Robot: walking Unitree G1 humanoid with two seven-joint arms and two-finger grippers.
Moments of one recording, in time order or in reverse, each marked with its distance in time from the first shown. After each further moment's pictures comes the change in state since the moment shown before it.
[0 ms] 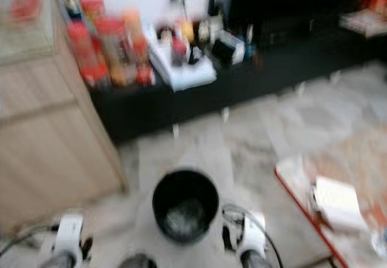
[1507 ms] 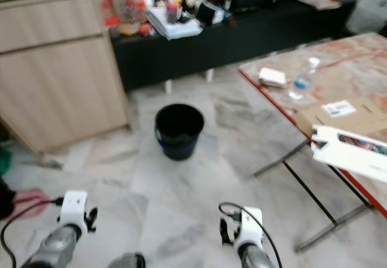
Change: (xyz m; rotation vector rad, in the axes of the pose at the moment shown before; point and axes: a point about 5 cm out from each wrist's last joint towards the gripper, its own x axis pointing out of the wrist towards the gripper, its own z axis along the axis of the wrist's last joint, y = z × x) left arm 0.010 -0.013 0.047 0.051 -0.177 -0.038; right arm 0.009 0.002 0.040 -0.075 -0.134 0.037
